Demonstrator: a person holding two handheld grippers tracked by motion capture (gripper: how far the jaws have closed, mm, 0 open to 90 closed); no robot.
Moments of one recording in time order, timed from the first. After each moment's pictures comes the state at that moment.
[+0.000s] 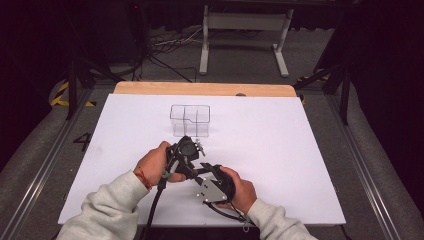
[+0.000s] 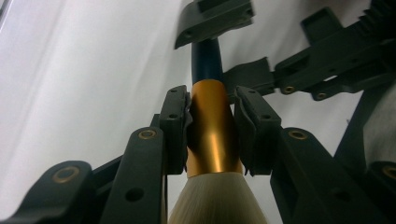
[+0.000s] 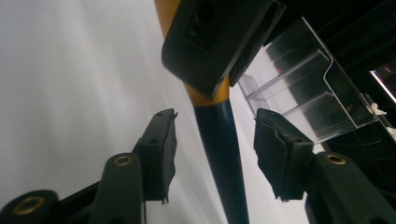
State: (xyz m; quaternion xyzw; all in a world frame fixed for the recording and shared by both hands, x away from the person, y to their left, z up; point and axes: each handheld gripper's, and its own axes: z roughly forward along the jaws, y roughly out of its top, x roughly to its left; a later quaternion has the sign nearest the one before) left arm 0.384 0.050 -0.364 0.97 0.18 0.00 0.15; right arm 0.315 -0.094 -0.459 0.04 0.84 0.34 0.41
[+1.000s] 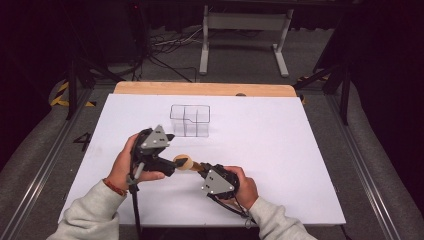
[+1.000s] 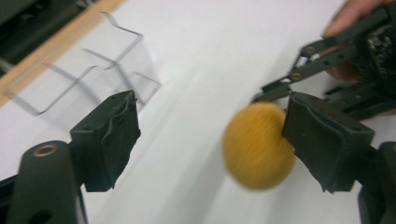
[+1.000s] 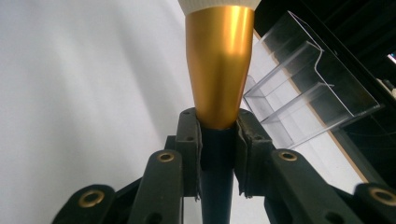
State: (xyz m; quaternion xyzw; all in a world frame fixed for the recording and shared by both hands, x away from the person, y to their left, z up) left arm 0.364 0.144 -0.351 0.86 0.22 0.18 0.43; right arm 0.324 -0.105 -0.447 0.08 0.84 0.37 0.38
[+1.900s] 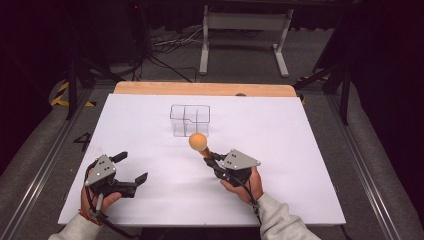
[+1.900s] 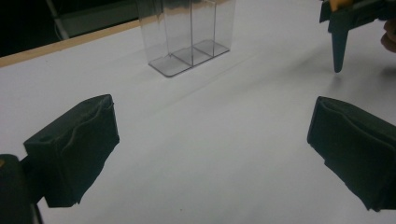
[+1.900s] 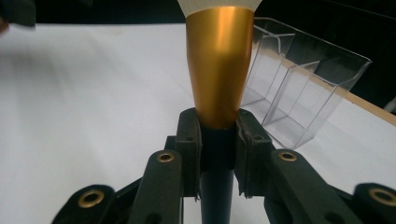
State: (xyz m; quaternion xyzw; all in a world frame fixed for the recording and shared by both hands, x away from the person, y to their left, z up) left arm 0.323 0.239 -0.442 0.76 0.32 0.23 0.51; right arm 0.355 -0.139 -0.433 0.21 0.79 0.51 0.25
